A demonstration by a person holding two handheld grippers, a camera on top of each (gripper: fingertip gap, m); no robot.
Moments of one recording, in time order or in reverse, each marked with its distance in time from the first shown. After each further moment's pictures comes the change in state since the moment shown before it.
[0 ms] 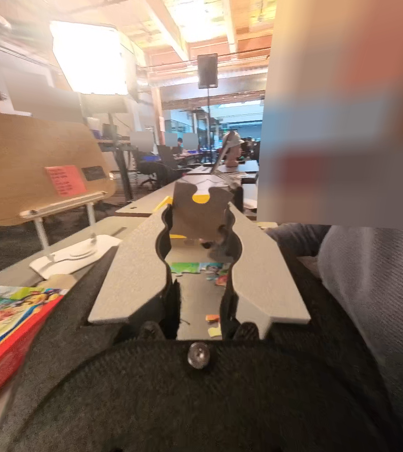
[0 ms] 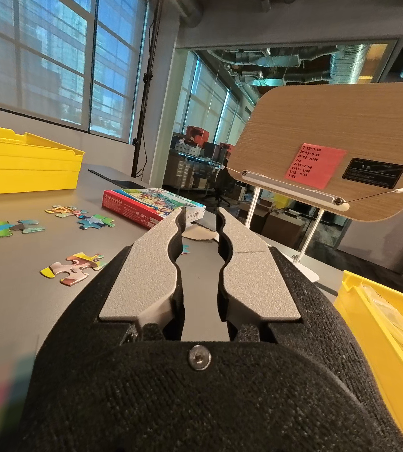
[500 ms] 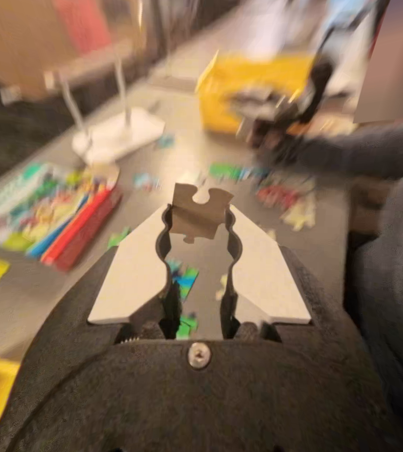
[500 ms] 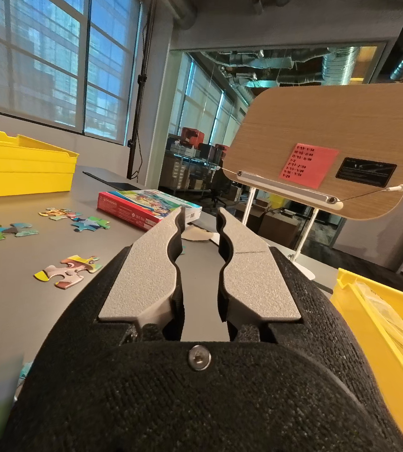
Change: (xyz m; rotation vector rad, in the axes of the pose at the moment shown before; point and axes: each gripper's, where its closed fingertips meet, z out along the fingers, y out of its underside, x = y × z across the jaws) left arm -0.046 0.058 -0.013 -0.577 -0.200 -0.030; right arm 0.004 0.000 0.000 0.005 0.022 0.002
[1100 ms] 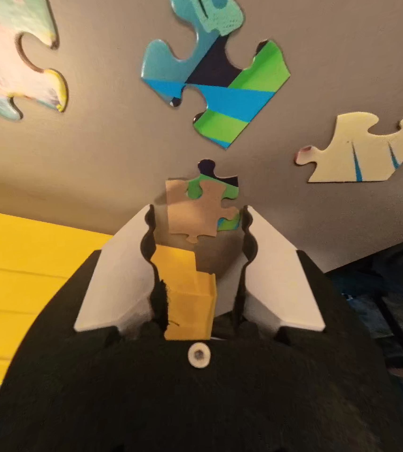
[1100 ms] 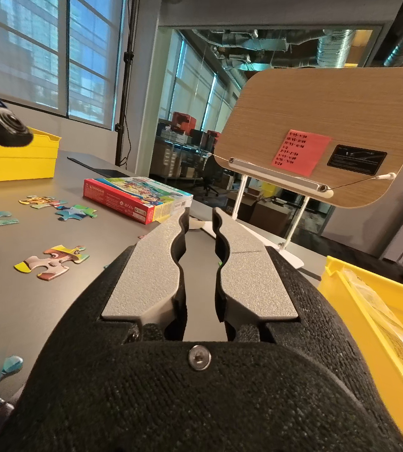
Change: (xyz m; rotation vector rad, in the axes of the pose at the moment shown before) left arm -0.029 0.203 -0.007 -1.452 -0.049 -0.219; right arm 0.009 0.012 0.001 -0.059 0.037 -0.020
